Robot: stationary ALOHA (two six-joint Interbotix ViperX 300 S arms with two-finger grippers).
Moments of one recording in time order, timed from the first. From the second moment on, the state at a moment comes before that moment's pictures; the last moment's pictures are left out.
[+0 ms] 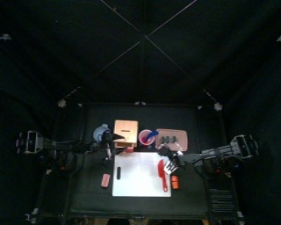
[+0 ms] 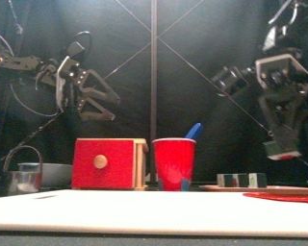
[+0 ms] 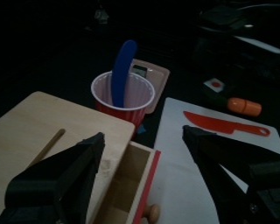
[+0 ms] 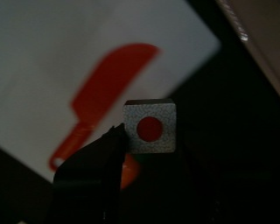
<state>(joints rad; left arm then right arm) 0.16 -0.29 1.10 -0.19 -0.63 0.01 0.08 -0.27 0.81 -0.14 0.84 1.01</state>
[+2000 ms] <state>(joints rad) 0.16 -0.29 1.10 -0.13 -0.63 0.01 -0.50 -0.57 1.10 -0.44 0.56 1.23</state>
